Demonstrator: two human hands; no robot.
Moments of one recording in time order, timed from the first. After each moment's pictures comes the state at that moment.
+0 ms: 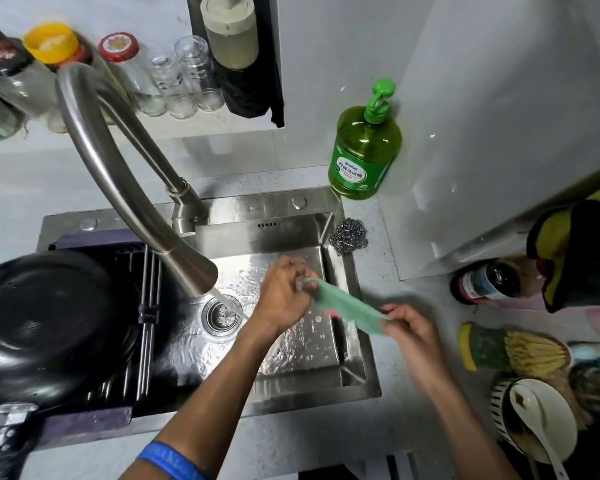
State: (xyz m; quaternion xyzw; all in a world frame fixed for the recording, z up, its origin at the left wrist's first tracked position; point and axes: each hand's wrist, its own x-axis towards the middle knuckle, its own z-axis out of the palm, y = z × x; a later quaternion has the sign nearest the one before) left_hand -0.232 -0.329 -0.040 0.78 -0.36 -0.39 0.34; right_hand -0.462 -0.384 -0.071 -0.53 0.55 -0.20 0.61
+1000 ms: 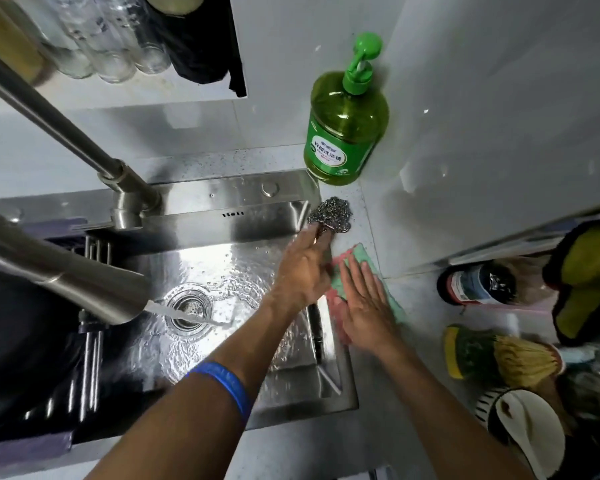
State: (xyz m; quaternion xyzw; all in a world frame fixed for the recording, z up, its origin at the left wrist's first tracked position) left_hand -0.262 -0.421 -0.118 0.74 -0.55 -0.32 0.20; right_hand -0.431 -0.436 -0.153 -0.87 0.43 0.10 0.22
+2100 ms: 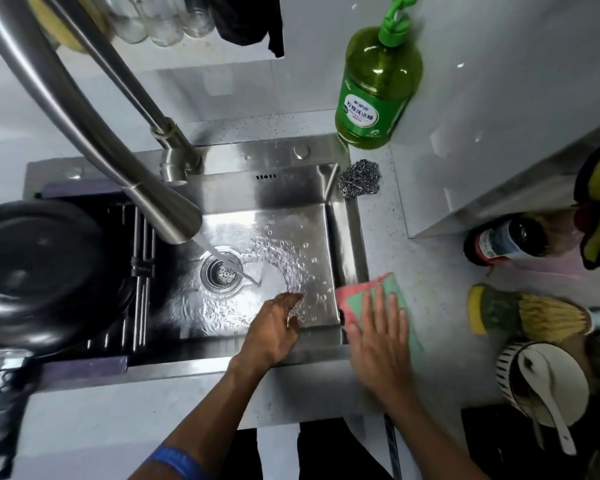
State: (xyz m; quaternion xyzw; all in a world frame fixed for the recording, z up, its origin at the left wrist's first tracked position) left_hand -0.277 -0.226 -0.129 0.80 -0.43 -0.39 0.17; right_hand -0.480 -0.294 -0.165 -0.86 0.49 0.07 0.14
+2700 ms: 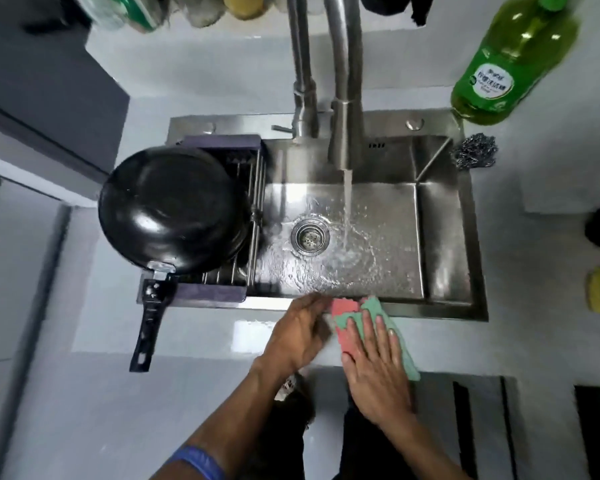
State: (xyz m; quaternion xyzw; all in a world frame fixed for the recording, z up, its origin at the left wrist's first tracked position) left_hand -0.224 -0.058 -0.090 0.78 -0.48 -0.33 0.22; right_hand -0.415 -0.105 -0.167 -0.93 0.32 0.05 0.16
